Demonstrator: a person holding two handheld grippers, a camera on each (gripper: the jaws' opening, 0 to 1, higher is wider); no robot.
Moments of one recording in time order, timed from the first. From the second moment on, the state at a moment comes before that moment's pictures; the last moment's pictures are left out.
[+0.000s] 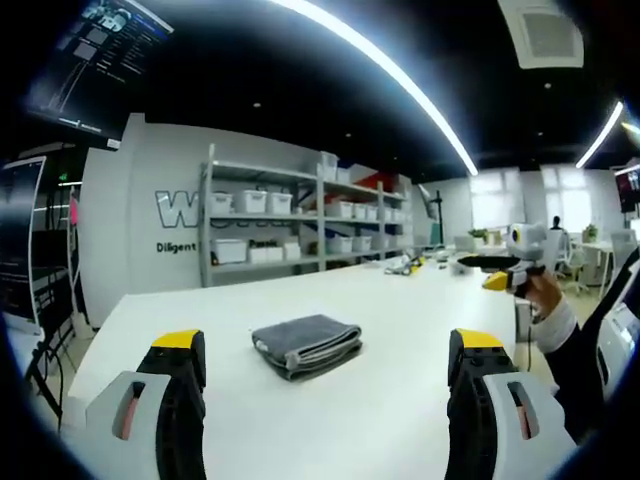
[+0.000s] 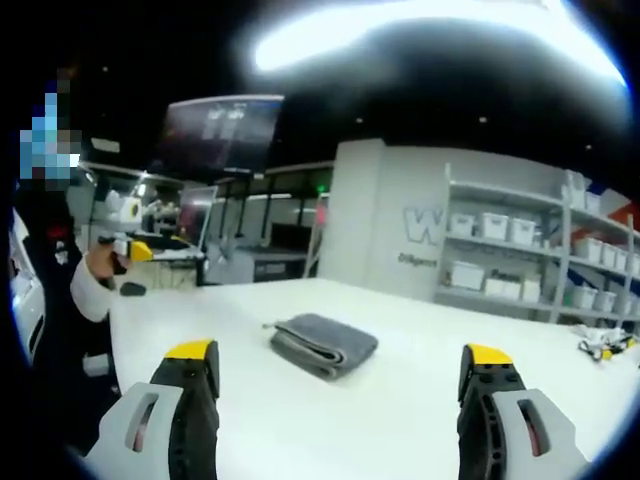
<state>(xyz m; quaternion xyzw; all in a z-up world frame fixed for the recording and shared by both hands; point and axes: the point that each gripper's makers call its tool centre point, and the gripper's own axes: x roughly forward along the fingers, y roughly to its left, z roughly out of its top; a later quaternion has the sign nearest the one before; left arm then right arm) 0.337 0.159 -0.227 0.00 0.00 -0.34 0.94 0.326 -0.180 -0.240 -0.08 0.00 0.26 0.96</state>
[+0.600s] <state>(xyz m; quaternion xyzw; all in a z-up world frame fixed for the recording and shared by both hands) 0.336 0.160 -0.228 0.00 0.00 -0.34 0.94 0.348 -0.169 -0.244 -0.08 0.01 0.27 0.96</state>
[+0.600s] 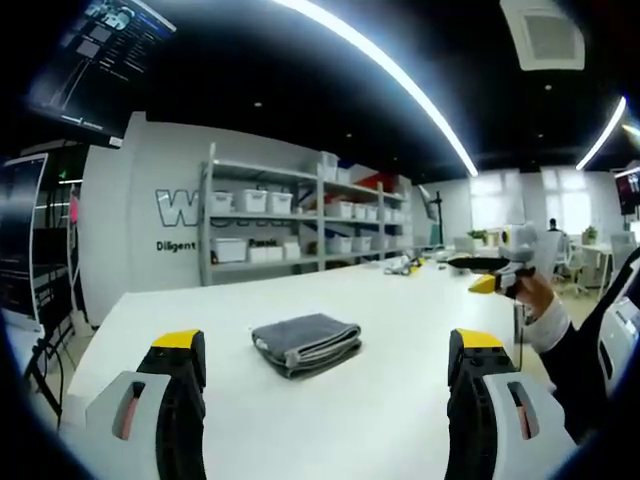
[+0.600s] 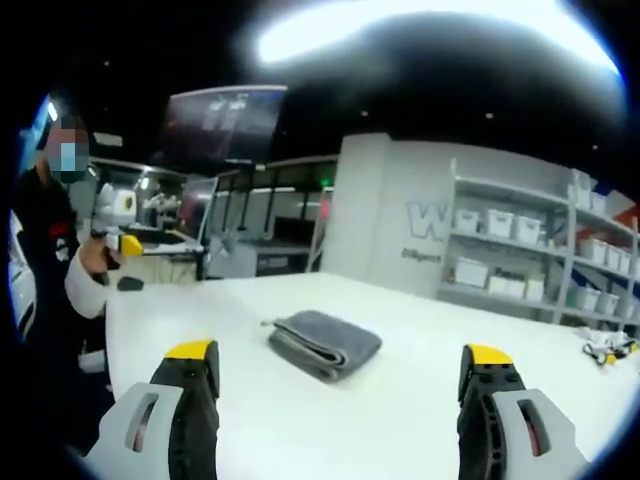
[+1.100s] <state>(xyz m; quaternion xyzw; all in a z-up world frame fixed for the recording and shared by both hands) 0.334 0.158 -0.227 0.00 0.00 -0.34 0.94 0.358 -0.173 -0.246 -0.08 0.01 0.27 0.96</state>
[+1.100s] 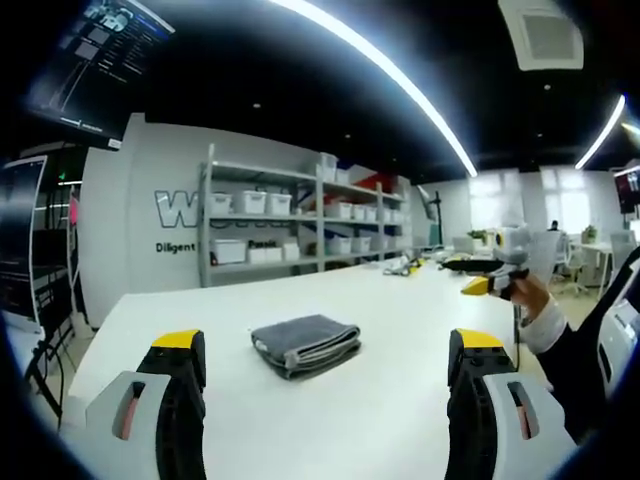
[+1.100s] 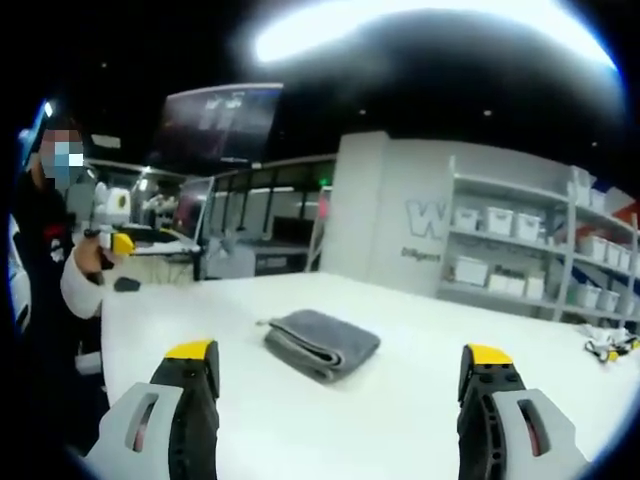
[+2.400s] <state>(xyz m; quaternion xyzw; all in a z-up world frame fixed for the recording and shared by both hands) 0.334 0.160 -0.224 0.01 -0.01 -0.34 0.94 0.397 -0.144 -0.258 -0.10 0.02 0.28 0.95</state>
